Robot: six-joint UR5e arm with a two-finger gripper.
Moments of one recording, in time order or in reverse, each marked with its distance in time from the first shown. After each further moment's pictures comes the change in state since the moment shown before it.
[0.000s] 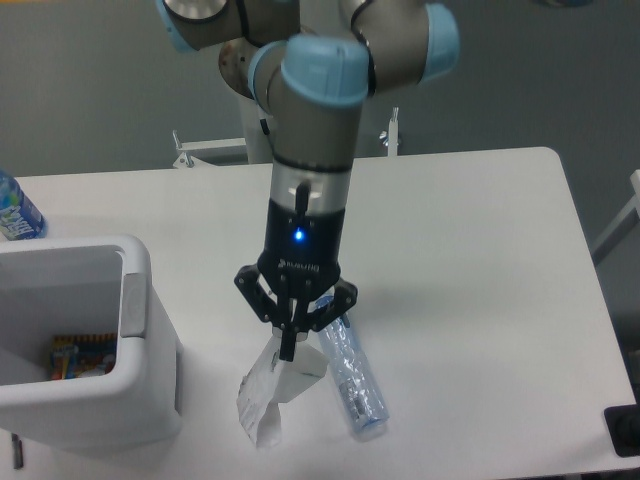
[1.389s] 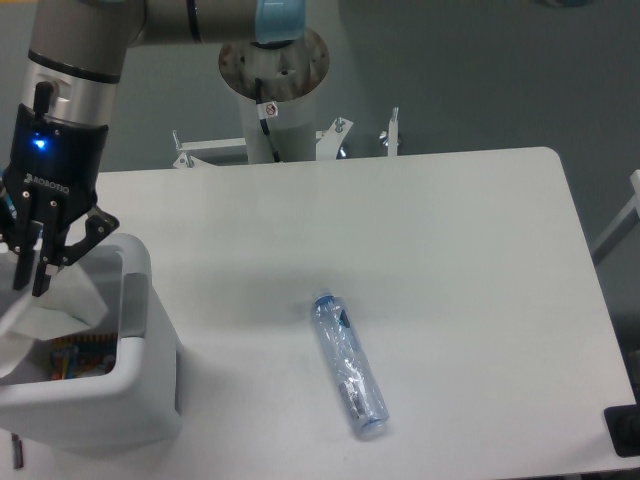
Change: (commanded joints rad) arm -0.325 0.086 -0.103 0.000 -0.002 -0.108
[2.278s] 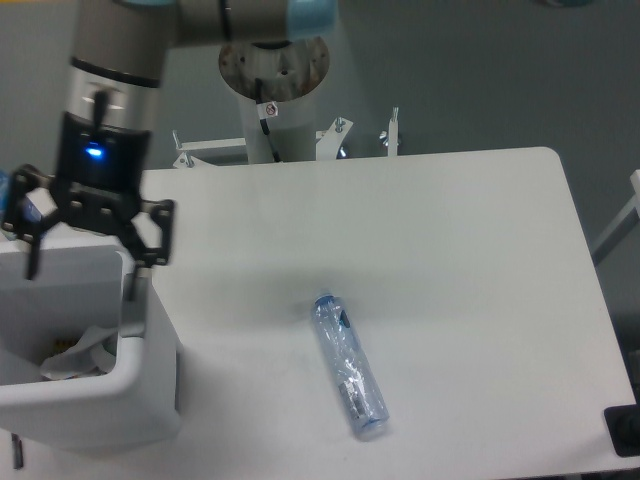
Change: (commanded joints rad) arm 0.205 -0.012 -0.002 -0.003 0.002 -0.129
